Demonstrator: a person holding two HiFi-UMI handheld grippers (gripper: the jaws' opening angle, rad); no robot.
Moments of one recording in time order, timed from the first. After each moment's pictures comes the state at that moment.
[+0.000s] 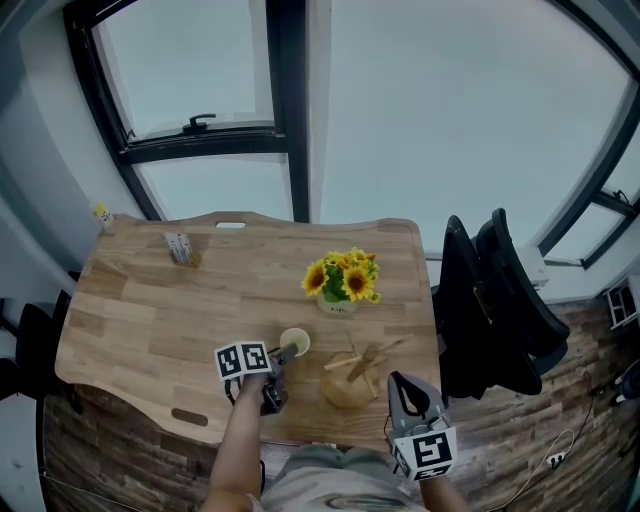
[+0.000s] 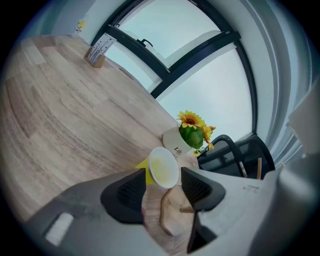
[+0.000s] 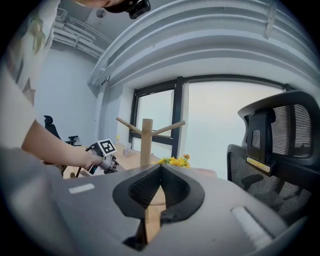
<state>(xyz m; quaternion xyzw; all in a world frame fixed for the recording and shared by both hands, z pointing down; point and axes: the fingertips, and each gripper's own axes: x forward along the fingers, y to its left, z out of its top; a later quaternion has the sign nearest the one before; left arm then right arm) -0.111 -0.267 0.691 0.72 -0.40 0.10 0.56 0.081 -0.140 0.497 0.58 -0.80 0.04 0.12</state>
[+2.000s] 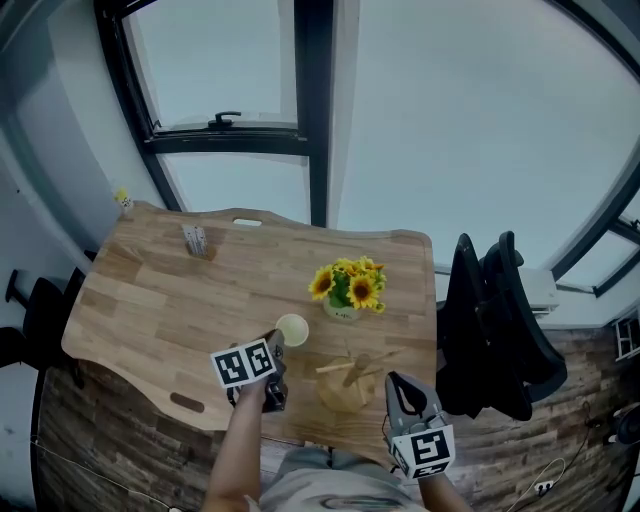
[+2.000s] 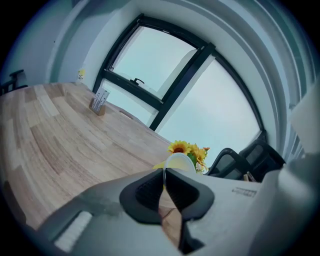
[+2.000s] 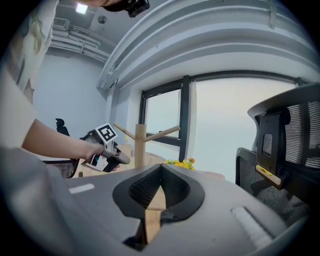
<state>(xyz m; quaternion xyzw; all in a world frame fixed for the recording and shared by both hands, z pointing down) -0.131 -0.281 0.602 0.73 -0.53 0.07 0.43 0.090 -0.155 0.486 0.53 -0.84 0.04 0.12</state>
